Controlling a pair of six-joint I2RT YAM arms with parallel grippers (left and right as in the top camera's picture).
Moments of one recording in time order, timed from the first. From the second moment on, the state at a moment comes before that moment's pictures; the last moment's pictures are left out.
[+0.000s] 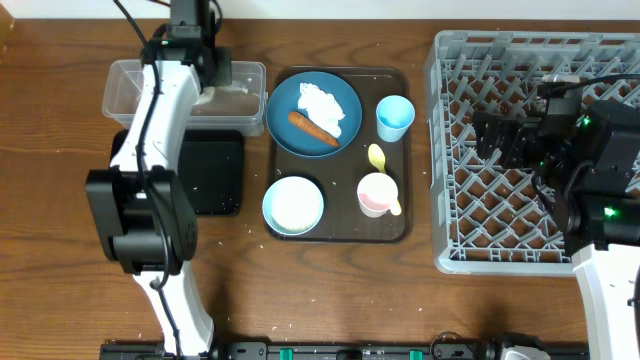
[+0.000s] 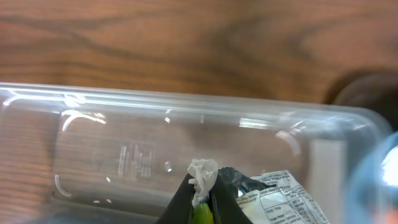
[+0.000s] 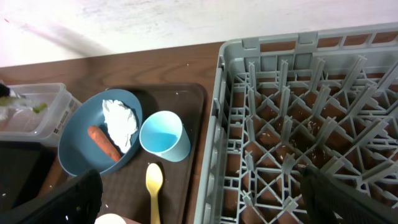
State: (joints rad) left arm -0.01 2.09 1.83 -0.76 -0.12 -0.01; right arm -0.10 1.14 1.04 -0.47 -0.36 0.12
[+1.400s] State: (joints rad) left arm -0.38 2.32 1.86 -0.69 0.04 0.17; right arm -0.10 1.14 1.04 -0.49 -0.36 0.12
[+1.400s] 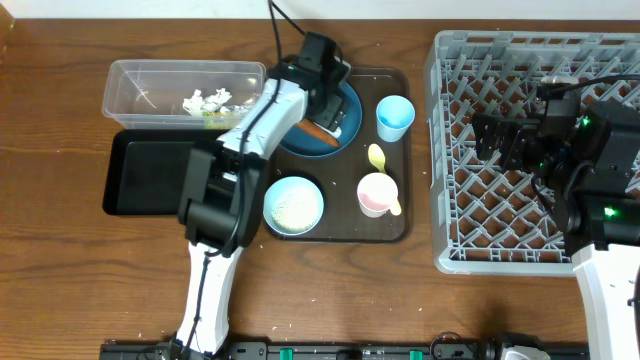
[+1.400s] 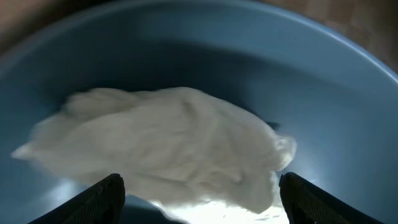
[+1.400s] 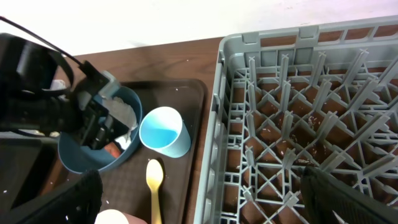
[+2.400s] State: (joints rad) left arm -0.34 2.06 1.91 -0.74 0.02 0.04; right arm -0.10 1.14 1.04 -0.51 -0.36 0.12
